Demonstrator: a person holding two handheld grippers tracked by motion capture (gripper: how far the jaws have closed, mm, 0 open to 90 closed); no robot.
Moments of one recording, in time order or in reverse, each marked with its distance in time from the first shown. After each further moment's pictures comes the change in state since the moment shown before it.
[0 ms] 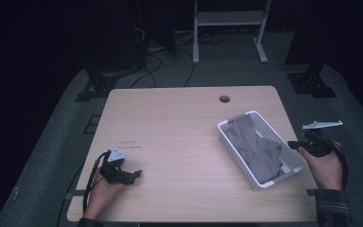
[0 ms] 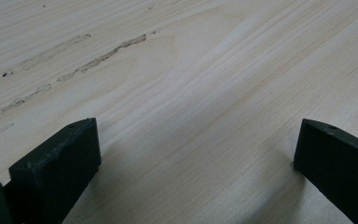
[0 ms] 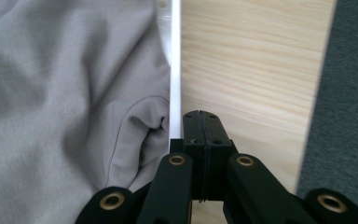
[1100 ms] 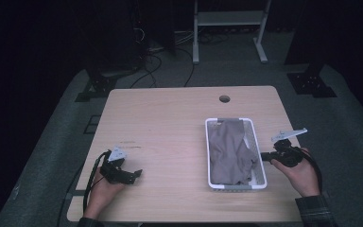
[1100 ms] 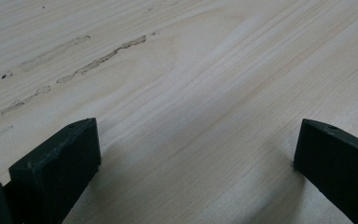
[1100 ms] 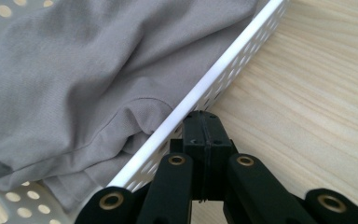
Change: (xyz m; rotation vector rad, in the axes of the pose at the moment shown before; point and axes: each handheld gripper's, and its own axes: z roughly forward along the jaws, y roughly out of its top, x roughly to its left) left arm 0.000 0.001 0.001 -0.001 -0.001 0.002; right arm 0.076 -0.002 0.023 0.054 0.199 -0.177
